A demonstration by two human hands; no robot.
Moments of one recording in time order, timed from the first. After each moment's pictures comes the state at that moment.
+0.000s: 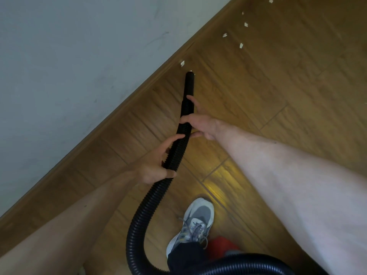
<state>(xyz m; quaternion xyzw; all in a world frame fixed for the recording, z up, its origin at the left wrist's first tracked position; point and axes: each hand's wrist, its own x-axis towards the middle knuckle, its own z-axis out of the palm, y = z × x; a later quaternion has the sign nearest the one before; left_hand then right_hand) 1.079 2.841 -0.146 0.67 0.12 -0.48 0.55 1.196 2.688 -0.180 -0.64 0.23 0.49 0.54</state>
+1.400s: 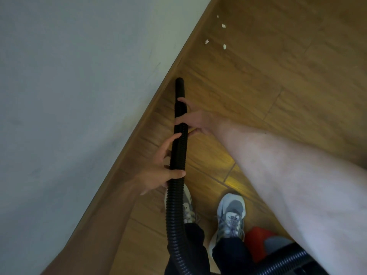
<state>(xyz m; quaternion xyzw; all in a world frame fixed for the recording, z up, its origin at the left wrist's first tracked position) 1.146 2.888 -0.094 0.61 0.18 -0.54 0.56 1.240 2.730 -0.163 -0.64 0.26 0.49 0.53</state>
